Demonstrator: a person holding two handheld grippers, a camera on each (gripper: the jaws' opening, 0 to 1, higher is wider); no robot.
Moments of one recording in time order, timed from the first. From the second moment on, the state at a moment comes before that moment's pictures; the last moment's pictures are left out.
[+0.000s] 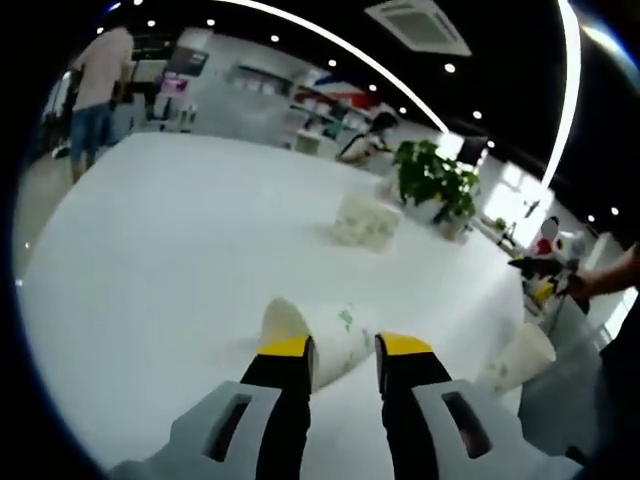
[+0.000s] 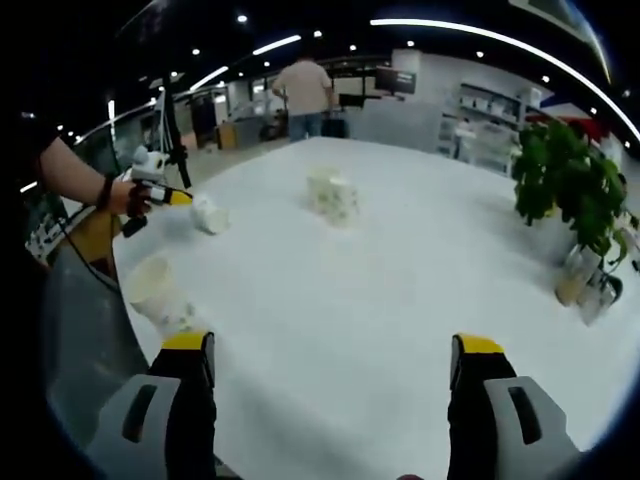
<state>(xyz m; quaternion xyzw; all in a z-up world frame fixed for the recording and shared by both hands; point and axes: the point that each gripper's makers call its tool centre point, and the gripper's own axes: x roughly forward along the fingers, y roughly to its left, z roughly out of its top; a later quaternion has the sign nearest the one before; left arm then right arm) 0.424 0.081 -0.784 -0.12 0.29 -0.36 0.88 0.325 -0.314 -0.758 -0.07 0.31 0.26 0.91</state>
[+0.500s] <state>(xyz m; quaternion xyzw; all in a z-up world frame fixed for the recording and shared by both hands) 0.418 0.068 -0.788 -0.17 0.29 -0.37 0.87 0.324 -0.318 -0.754 -0.08 0.31 0.26 0.91</state>
